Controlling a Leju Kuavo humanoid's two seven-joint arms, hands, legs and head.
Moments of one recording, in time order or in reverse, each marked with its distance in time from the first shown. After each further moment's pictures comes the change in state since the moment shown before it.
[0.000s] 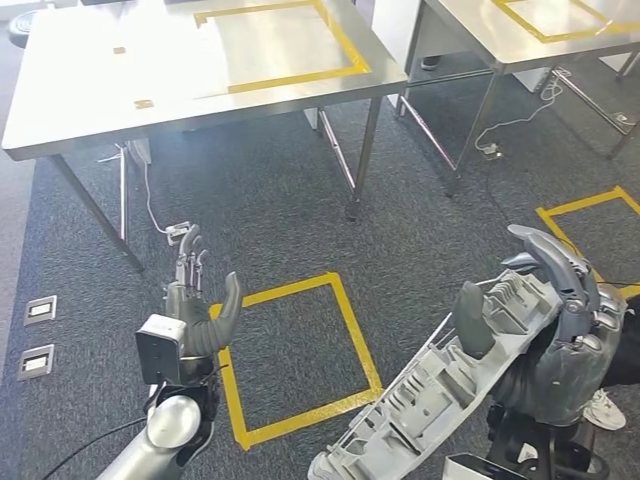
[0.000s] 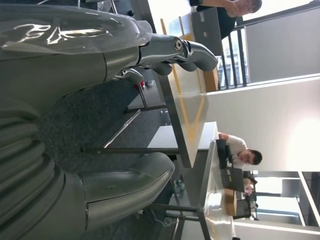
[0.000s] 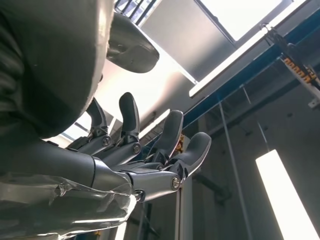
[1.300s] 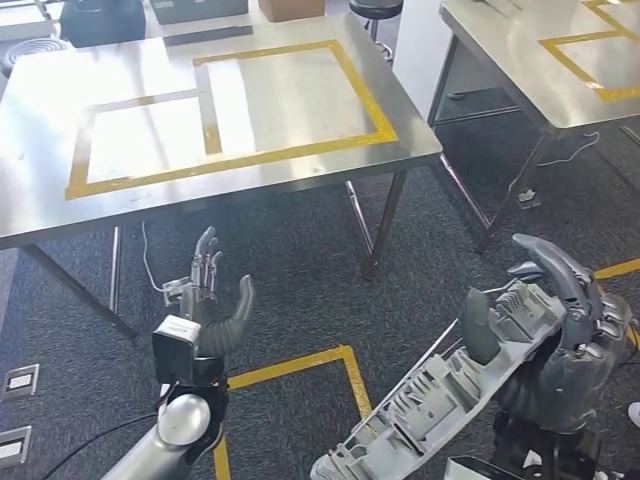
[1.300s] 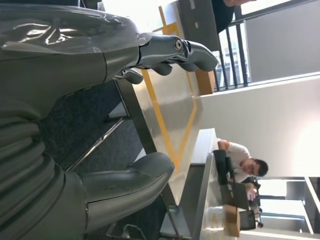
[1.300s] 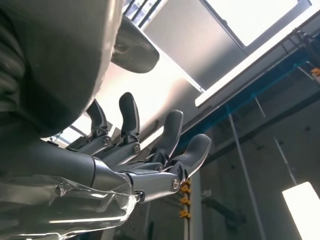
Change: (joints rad) left arm 0.001 -0.012 0.000 0.030 0.000 -0.018 -0.029; right arm 0.014 0.000 -0.008 0.017 0.003 0.000 -0.010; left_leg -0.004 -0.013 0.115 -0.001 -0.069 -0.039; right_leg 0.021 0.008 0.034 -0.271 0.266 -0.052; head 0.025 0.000
